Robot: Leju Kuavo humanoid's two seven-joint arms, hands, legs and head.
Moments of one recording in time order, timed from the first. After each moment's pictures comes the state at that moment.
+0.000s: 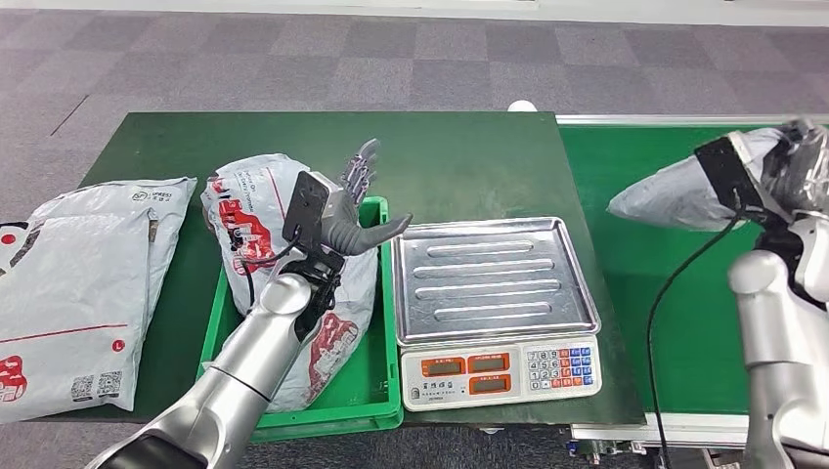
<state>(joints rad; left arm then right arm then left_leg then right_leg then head) -0.66 -0.20 -0.37 -0.88 0.07 -0.01 -0.36 -0.69 -0.31 -0.08 -1.01 0.94 -0.53 -0.10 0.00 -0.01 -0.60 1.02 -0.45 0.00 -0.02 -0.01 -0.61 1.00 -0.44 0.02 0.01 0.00</state>
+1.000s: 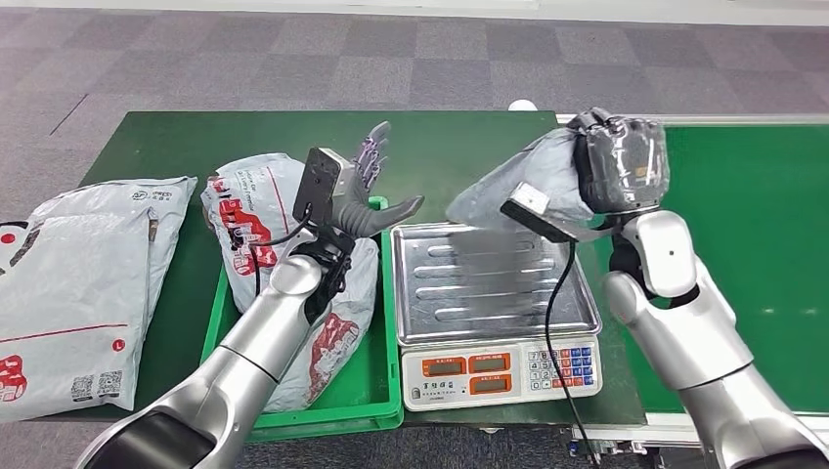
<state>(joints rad) -0.75 -0.23 -0.40 -0.79 0.11 -0.01 -0.35 -0.63 -0.26 0.51 -1.37 1.15 -0.50 0.06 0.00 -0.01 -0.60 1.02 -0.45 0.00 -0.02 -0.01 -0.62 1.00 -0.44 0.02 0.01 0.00</state>
